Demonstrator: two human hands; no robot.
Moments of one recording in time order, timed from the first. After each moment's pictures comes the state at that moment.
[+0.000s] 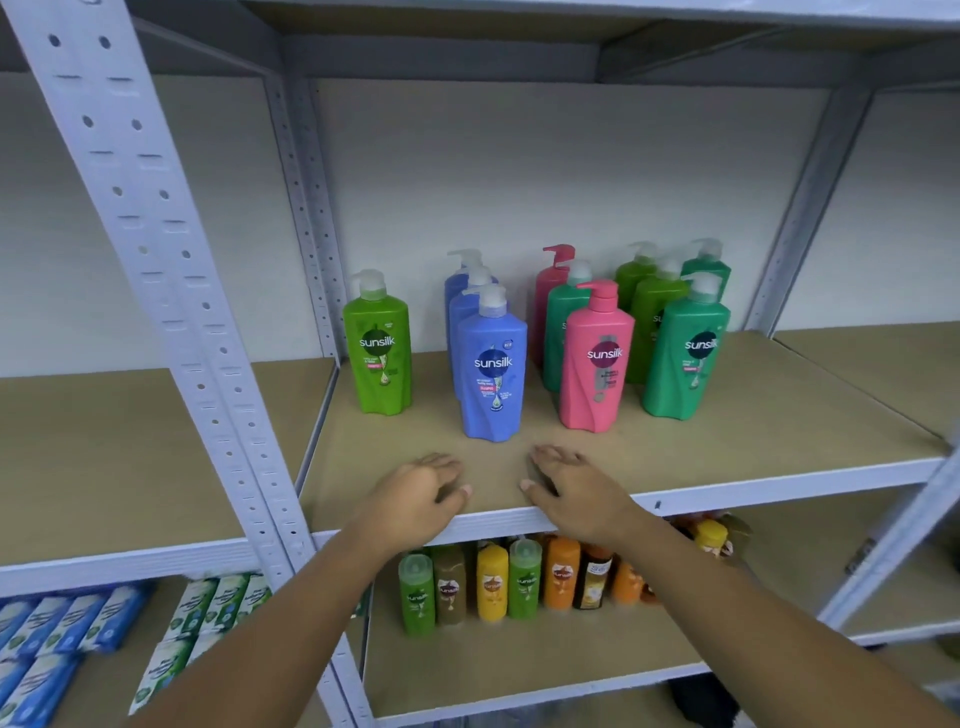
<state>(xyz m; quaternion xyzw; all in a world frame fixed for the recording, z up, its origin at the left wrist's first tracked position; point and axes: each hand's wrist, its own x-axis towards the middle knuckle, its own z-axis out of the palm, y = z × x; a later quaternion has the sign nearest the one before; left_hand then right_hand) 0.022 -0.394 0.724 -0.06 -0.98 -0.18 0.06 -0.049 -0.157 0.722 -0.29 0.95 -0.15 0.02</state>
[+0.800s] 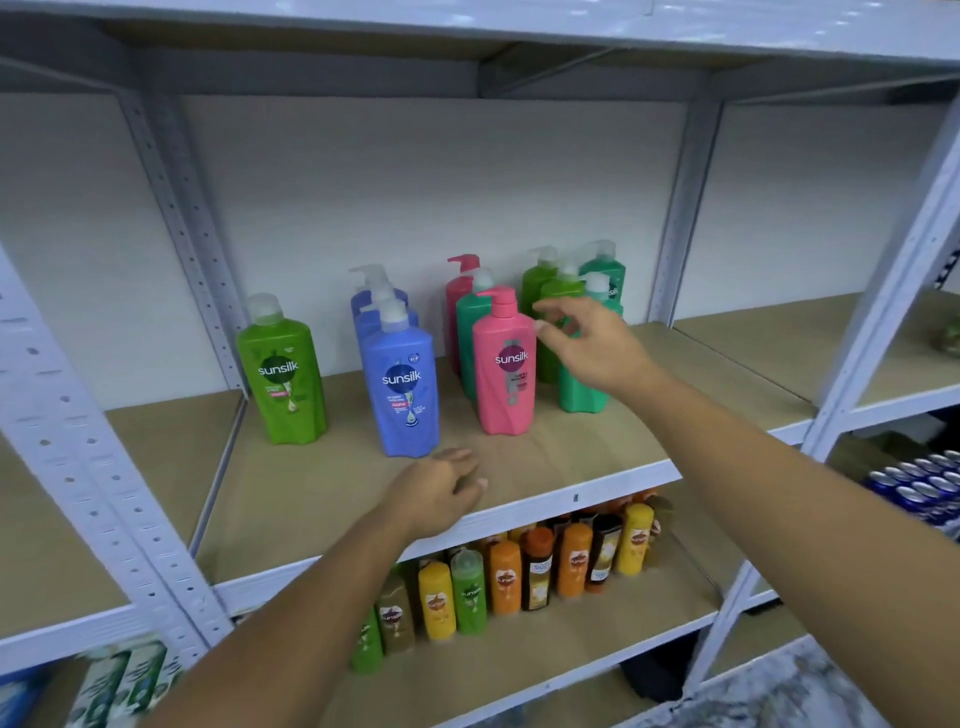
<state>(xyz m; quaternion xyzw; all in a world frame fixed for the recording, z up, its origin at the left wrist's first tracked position) -0.039 -0.301 0.729 -0.14 -0.97 -0.18 0.00 -0.095 -0.070 0.875 -0.19 0.90 -0.34 -0.19</state>
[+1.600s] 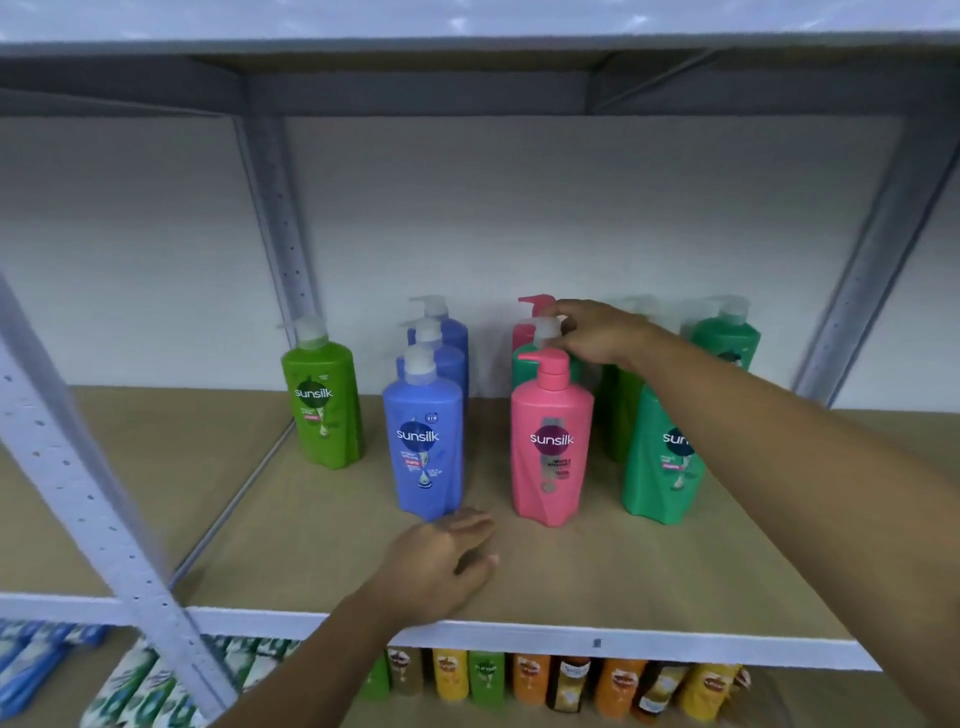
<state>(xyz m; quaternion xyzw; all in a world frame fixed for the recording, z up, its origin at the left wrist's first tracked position) -0.068 -0.291 0.703 -0.05 -0.98 -0.18 0.09 -0.275 -0.118 0.925 -0.32 0.89 -0.33 0.08</state>
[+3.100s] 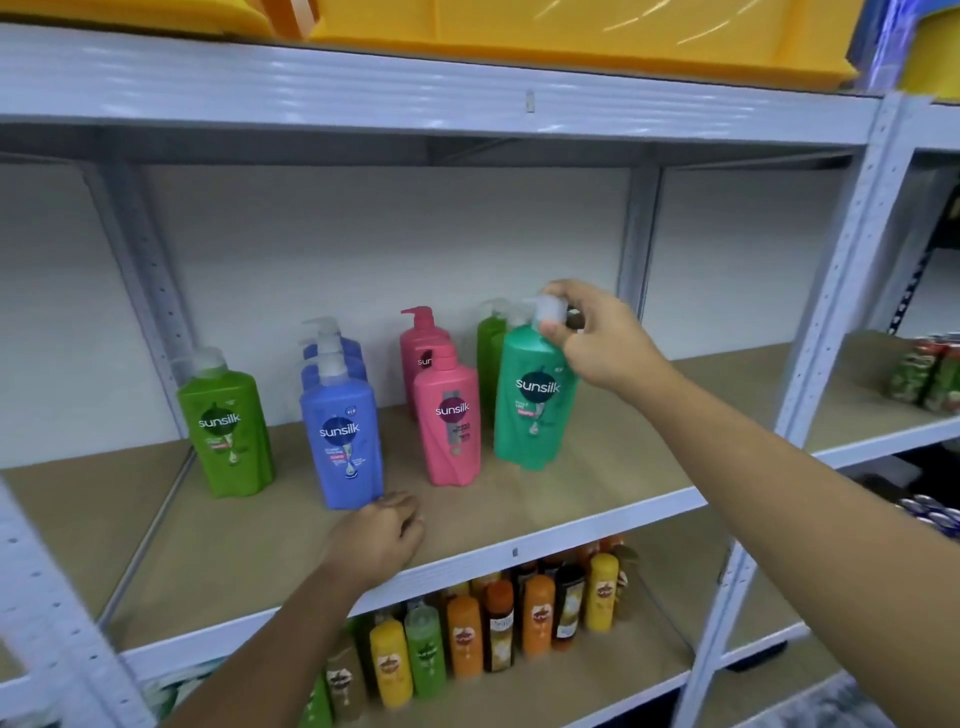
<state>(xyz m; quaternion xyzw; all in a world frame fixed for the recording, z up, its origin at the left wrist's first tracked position) -0.045 -0.276 0.728 -0.06 -0.98 -0.14 0.10 -0.089 0.006 0.940 -0.19 0.84 -0.47 -0.20</state>
